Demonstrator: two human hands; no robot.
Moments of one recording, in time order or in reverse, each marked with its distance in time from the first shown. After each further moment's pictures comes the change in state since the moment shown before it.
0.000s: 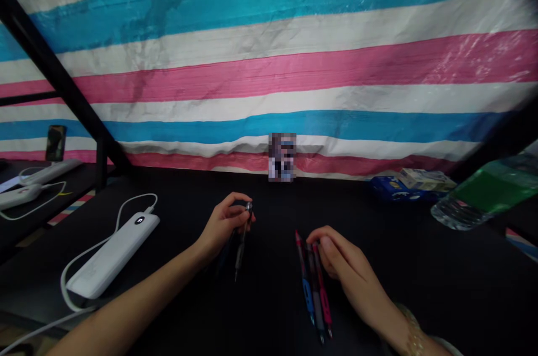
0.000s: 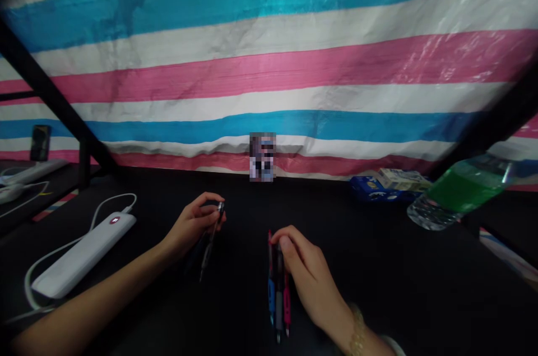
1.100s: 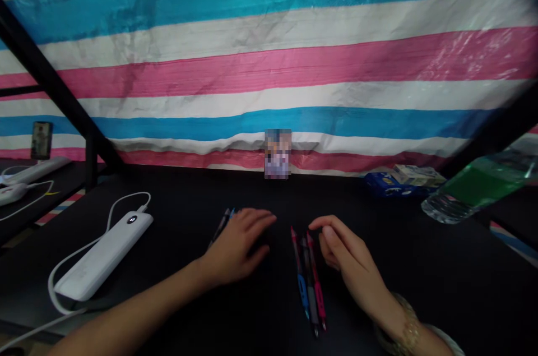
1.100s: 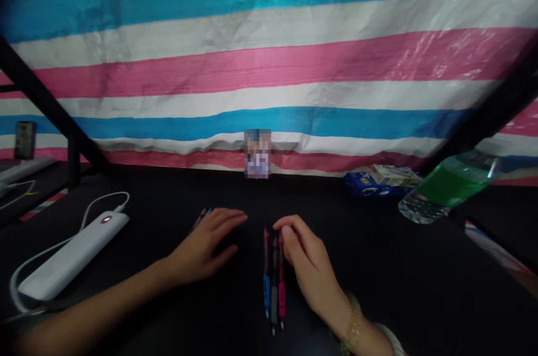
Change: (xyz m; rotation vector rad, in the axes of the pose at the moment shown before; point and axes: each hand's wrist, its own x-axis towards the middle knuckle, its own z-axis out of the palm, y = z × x) left_hand -0.024 -0.001 0.026 1.189 -0.309 0.501; right_hand 0.003 -0.004 -0.003 0.115 0.092 -0.019
